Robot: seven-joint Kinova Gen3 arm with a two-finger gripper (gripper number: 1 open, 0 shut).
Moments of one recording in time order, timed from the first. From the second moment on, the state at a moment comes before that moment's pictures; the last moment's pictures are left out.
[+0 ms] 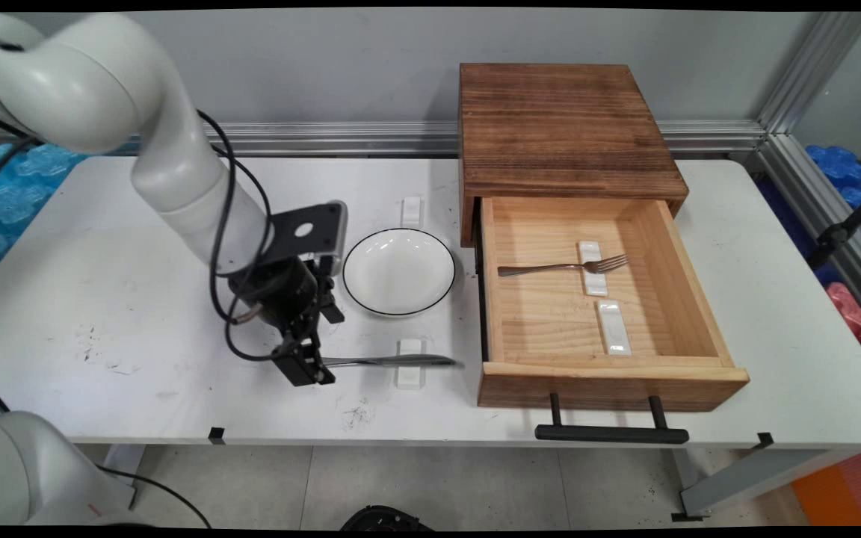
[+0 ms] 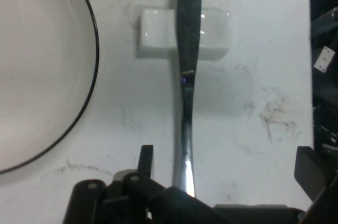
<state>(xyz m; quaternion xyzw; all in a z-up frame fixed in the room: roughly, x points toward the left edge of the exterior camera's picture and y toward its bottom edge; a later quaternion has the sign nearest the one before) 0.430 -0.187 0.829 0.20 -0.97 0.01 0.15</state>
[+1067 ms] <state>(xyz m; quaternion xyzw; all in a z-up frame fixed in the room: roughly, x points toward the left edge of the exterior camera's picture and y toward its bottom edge) 0.414 -0.209 0.784 0.19 -0.97 0.02 0.15</state>
